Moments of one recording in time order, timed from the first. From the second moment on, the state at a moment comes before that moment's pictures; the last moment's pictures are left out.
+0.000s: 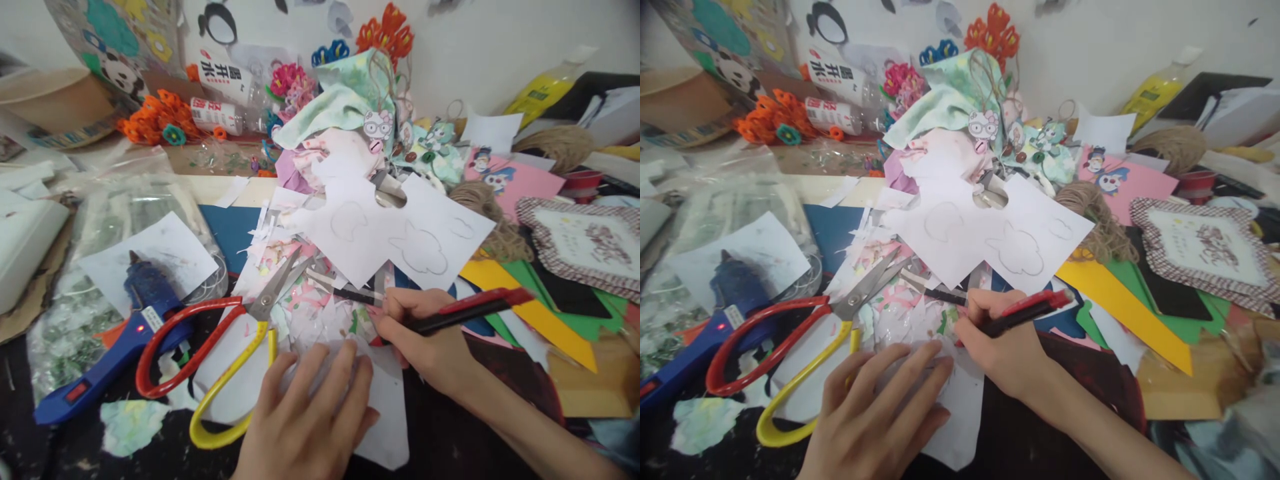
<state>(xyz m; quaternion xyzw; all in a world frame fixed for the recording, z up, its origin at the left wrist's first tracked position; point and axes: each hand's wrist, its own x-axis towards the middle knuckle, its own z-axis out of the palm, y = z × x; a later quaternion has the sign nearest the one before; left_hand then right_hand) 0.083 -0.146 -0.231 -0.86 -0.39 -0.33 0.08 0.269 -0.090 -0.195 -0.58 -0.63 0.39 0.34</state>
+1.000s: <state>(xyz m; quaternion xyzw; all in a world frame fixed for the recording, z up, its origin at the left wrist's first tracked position) 0.083 -0.147 -0.226 -0.86 -0.40 -0.31 0.07 0.270 -0.092 -0.195 -0.56 -0.61 0.43 0.36</state>
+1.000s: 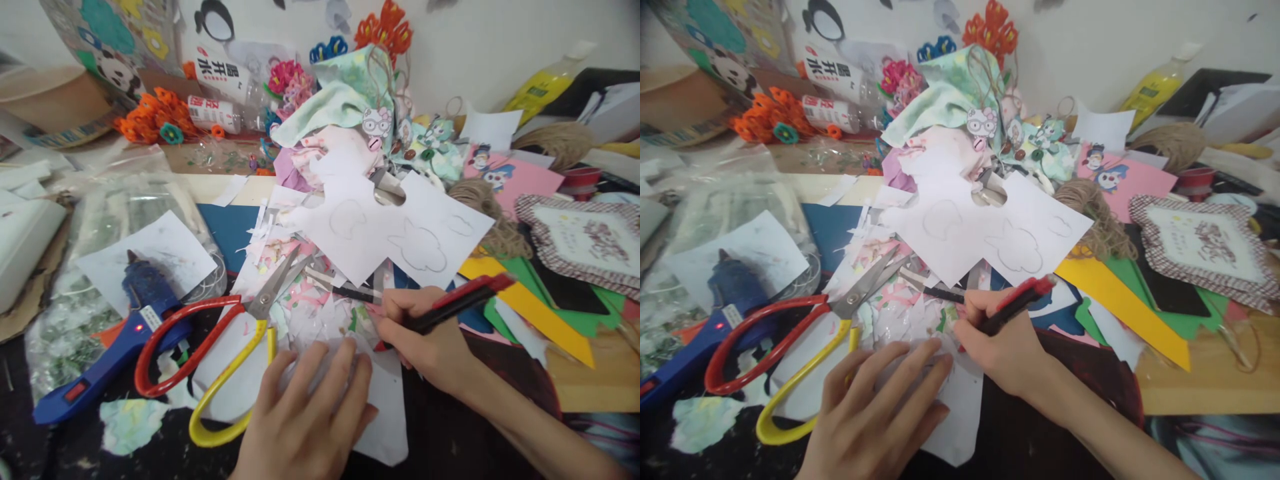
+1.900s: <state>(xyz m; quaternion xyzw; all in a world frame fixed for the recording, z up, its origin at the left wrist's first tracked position) 0.081 -0.146 -0.214 -0.83 -0.41 -0.37 0.05 0.266 -0.093 -0.199 -0.60 -0.62 0.39 0.33</state>
